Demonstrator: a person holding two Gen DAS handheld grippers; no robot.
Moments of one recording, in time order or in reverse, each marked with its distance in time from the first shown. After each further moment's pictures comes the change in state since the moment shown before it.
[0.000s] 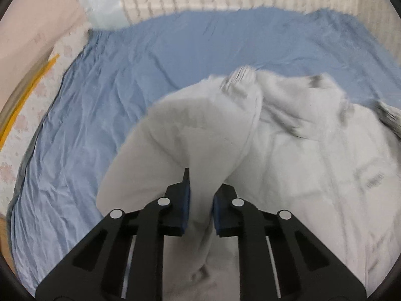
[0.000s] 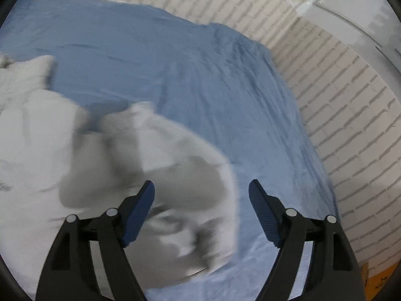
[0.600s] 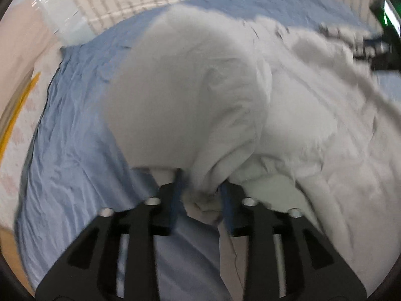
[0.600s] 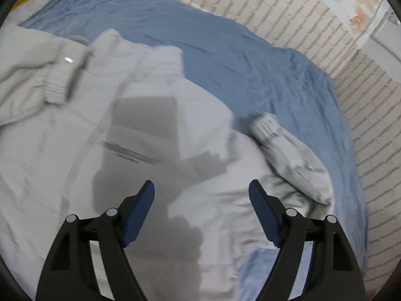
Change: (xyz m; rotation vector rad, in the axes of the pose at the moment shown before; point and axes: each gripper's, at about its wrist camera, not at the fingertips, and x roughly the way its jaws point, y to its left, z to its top) left arm -0.075 0.036 -0.142 0.221 0.019 -0.088; right arm -0.093 0.129 -0.037 -0.184 -0.062 0.300
